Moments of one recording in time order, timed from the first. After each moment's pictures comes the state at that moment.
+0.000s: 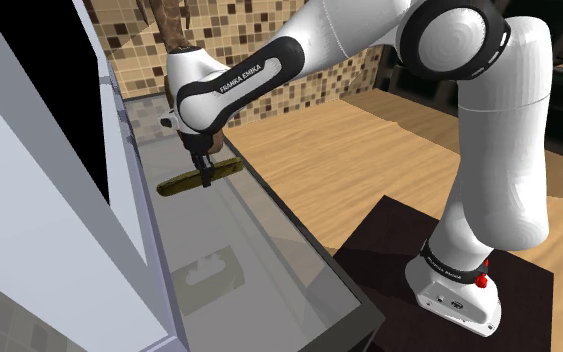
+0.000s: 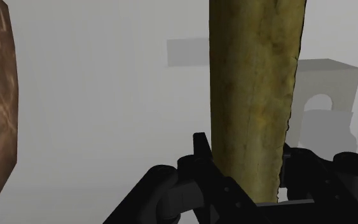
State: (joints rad) arm 0.31 0.38 0.12 -1.73 -0.02 2.19 -0.86
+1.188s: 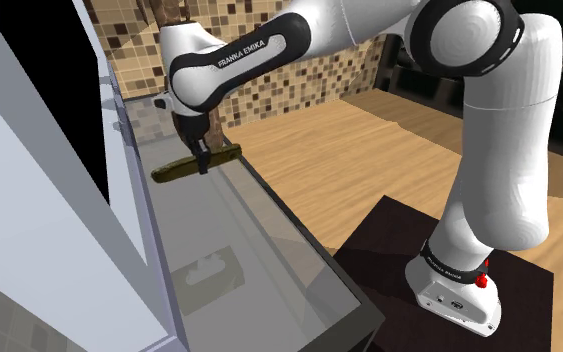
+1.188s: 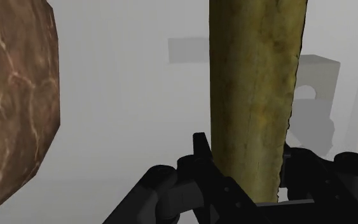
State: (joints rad) arm 0.31 0.34 0.13 -1.66 -0.01 2.09 -0.86
